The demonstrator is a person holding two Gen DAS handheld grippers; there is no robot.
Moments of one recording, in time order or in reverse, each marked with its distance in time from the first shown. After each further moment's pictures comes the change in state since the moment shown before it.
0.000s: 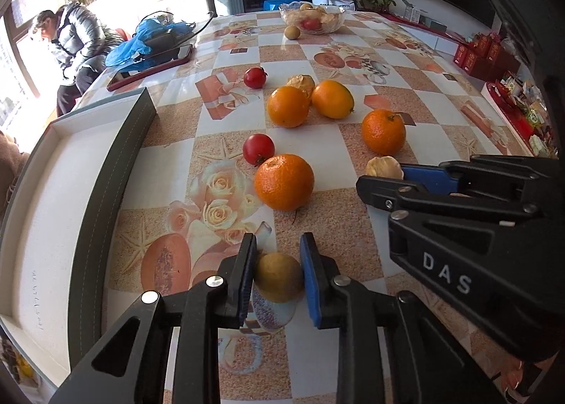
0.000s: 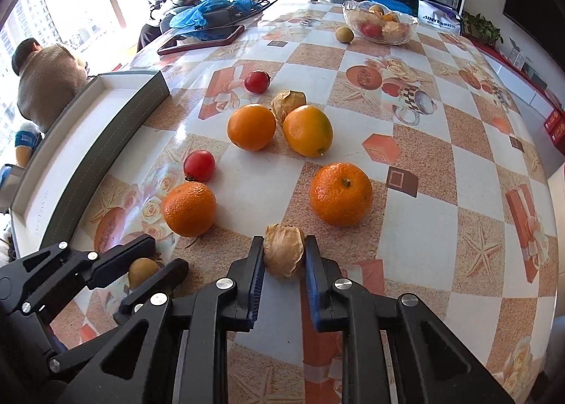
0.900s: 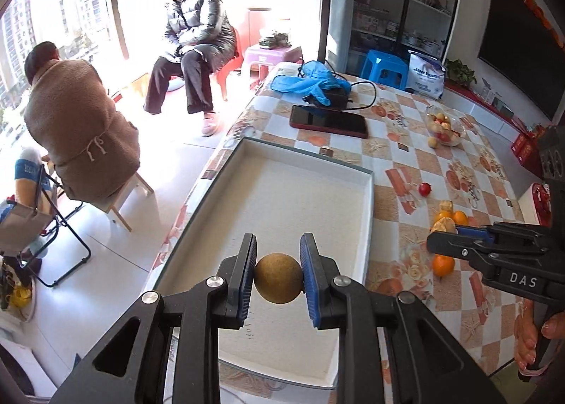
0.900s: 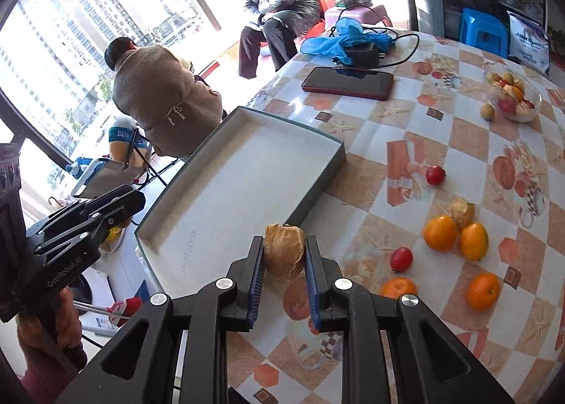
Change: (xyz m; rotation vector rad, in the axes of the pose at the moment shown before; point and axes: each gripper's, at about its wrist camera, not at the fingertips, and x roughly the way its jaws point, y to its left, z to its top) left arm -0.135 0.211 0.013 -0.318 -0.104 0.215; right arm -0.048 0.130 0.084 -0.151 0.028 0.373
